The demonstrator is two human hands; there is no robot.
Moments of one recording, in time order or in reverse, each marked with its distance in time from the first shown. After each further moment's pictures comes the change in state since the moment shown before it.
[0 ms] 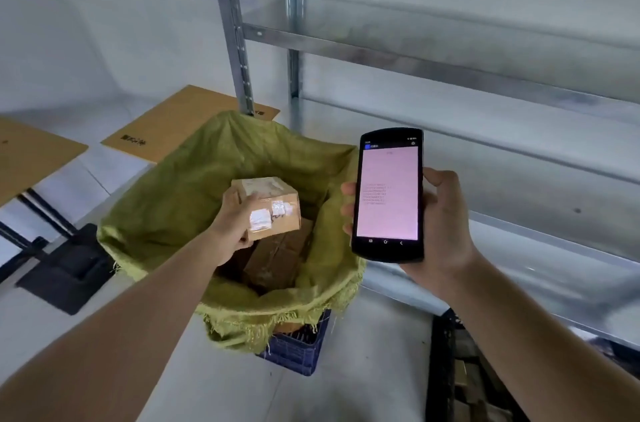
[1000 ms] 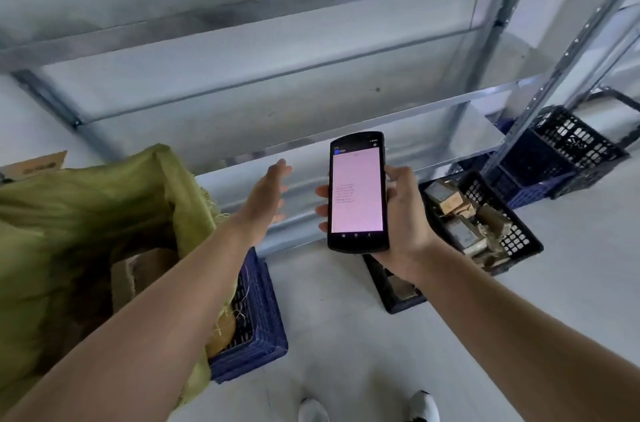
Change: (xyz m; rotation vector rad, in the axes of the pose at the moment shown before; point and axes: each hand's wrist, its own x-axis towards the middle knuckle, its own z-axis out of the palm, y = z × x) left_hand -0.073 -0.016 0.322 0.431 -0.665 0.110; right_hand -0.155 0.019 -0.172 0.241 0.641 -0.204
